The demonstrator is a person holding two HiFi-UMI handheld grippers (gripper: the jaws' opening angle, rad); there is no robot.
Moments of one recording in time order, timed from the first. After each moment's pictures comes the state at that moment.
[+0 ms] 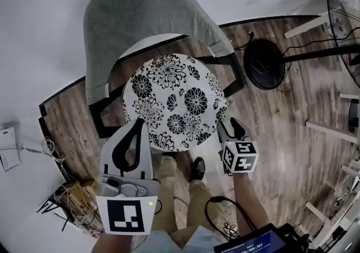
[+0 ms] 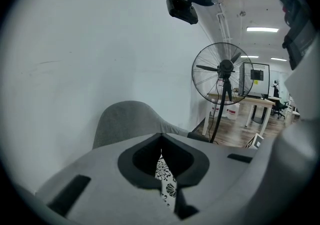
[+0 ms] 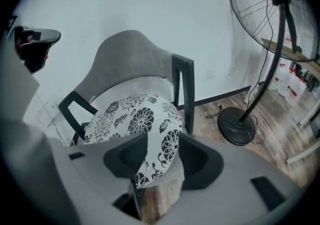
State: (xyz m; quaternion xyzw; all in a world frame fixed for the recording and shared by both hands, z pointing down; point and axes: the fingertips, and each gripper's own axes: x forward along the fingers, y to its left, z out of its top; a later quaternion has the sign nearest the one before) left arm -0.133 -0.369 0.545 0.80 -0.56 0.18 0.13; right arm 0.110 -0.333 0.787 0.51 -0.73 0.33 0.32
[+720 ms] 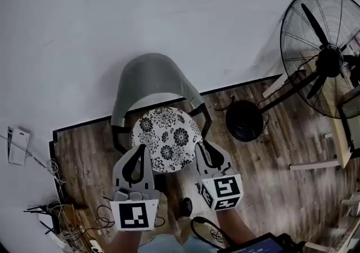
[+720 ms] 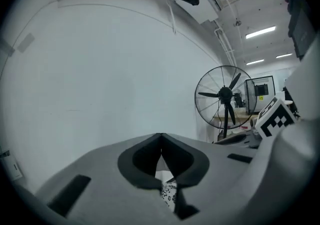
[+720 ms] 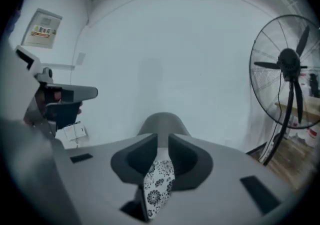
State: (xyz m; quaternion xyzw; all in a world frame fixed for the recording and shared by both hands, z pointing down) left arm -0.096 -0.255 0.348 0.76 -0.64 0.09 0.04; right arm 0.053 -0.289 0.434 0.48 -0.85 0.13 0.14
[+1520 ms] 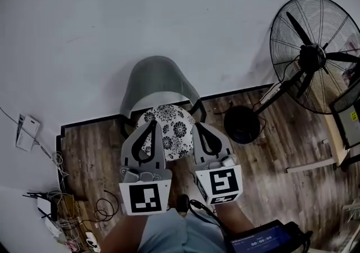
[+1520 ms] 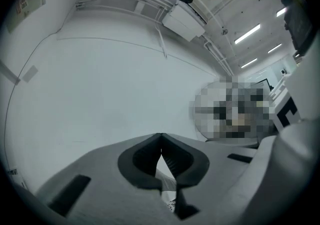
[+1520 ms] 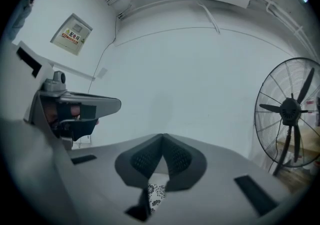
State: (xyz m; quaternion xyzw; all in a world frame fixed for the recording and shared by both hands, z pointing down) left arm -0.040 -0.168 0.229 0.75 -0.65 0.03 -0.07; right arm 0.055 -0.194 0.275 0.46 -0.89 -0.01 0.06
